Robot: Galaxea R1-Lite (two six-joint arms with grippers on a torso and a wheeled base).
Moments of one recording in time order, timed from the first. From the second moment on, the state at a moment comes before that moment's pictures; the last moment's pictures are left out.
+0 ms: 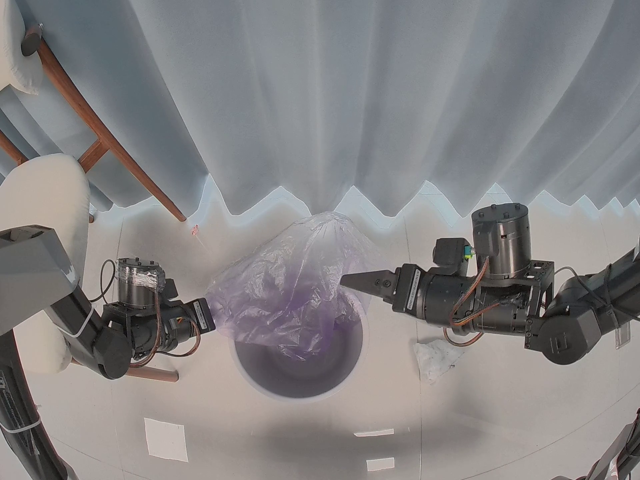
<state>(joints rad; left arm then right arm) -0.20 2.06 -0.63 -0.89 -0.19 -0.49 0.65 1.84 -0.87 -0.55 0.23 0.71</state>
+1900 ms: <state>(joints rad) -0.28 1.96 -0.43 -0.85 -0.12 -0.34 0.72 2.12 -0.77 -1.04 -0.08 0.41</state>
